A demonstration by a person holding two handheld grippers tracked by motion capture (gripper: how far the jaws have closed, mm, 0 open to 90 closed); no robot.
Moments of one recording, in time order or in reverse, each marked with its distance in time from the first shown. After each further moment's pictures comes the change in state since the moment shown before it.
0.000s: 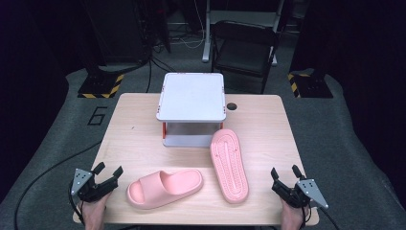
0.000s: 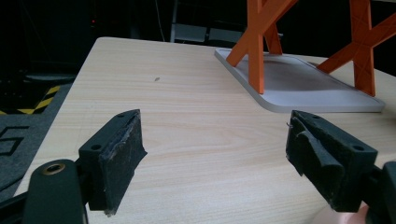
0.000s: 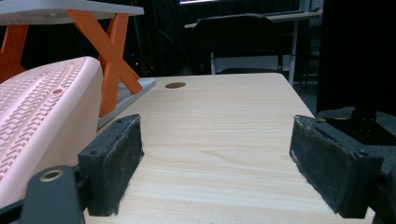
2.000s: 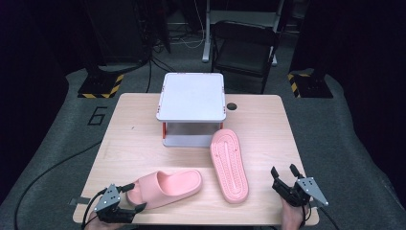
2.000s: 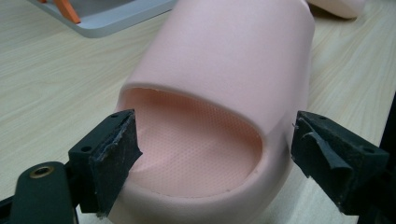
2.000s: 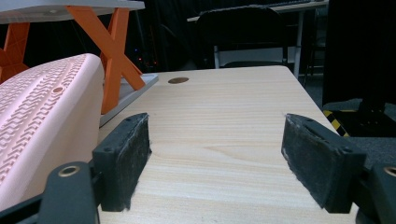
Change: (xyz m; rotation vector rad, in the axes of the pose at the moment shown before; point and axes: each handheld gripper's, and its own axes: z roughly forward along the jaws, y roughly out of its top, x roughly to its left) left arm -0.057 -0.021 -0.017 0.304 -0.505 0.377; right arm -0.001 0.001 0.003 0.028 0.012 0.025
